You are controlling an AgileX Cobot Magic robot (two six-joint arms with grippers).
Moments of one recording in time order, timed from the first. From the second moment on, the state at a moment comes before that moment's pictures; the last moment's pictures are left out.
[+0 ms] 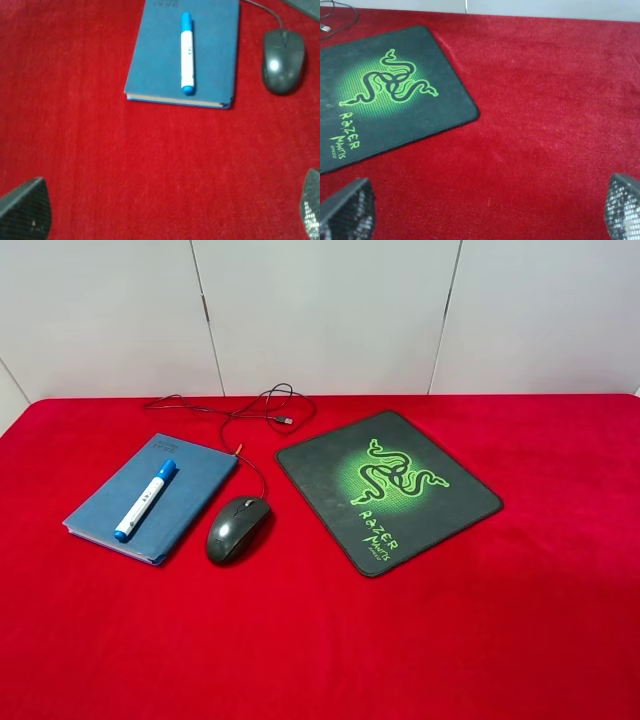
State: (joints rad) left arm -0.17 0.14 -0.68 0.06 1.17 0.06; right arm 0.09 0.00 -0.49 0.01 1.02 0.01
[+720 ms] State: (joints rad) left arm 0.02 -0.01 -0.49 -0.09 1.06 0.14; right arm 0.09 0.00 -0.49 0.01 1.02 0.01
